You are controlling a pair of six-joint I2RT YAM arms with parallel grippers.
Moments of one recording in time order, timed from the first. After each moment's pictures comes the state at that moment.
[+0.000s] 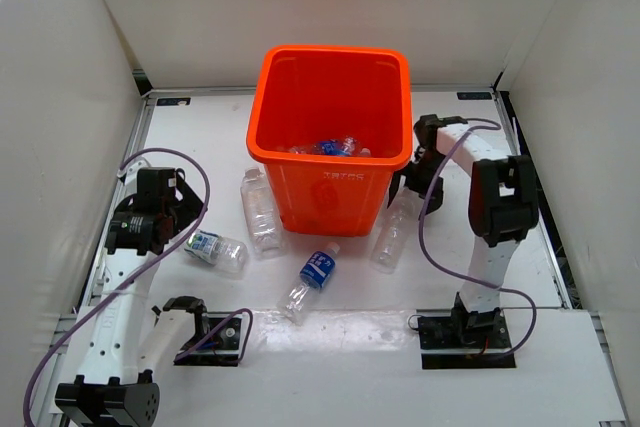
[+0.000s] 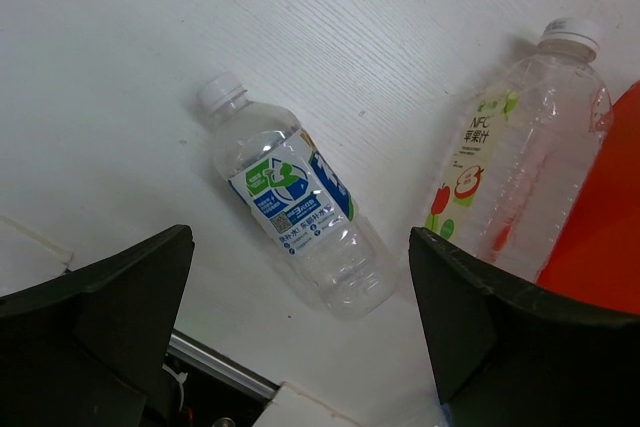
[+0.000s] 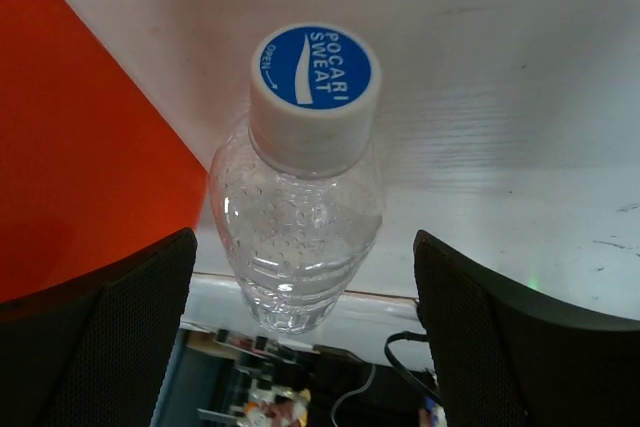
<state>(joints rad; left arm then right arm) -0.05 0.83 0.96 -1.03 -0.33 -0.64 0.18 1.94 1.44 -1.13 -0.28 0.44</state>
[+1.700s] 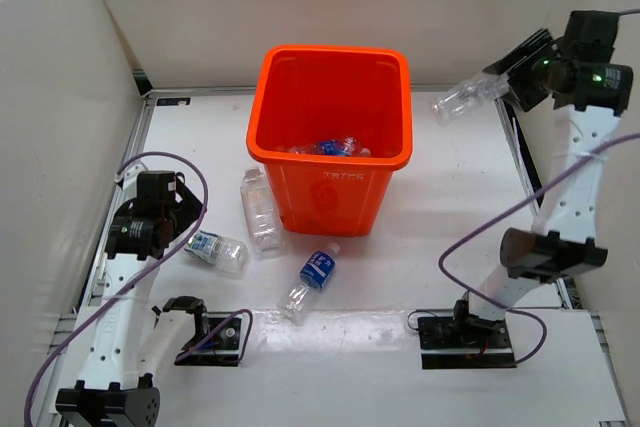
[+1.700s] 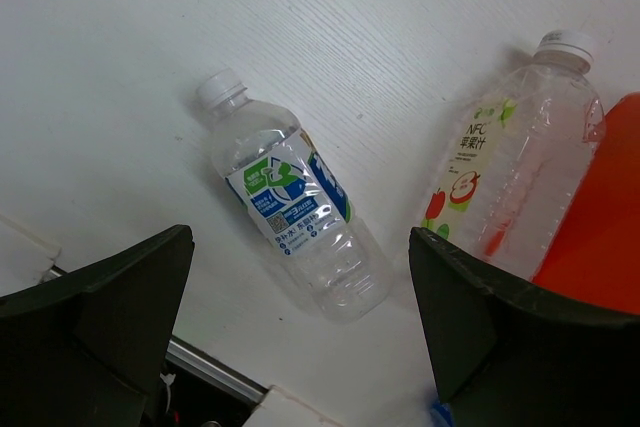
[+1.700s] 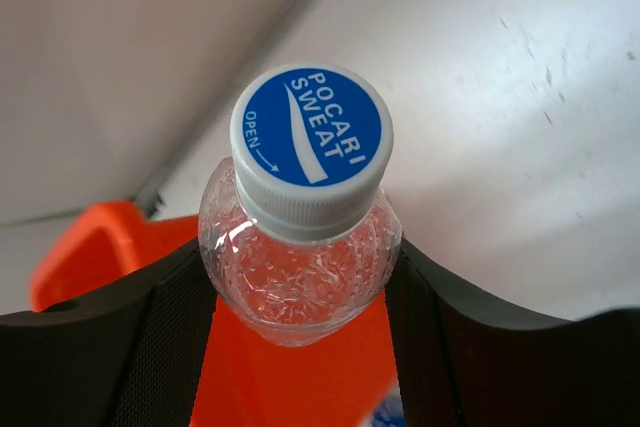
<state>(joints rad) -0.05 0.81 0.94 -1.02 -0.34 -0.68 -0.17 1.68 2.25 -1.25 -0.22 0.73</state>
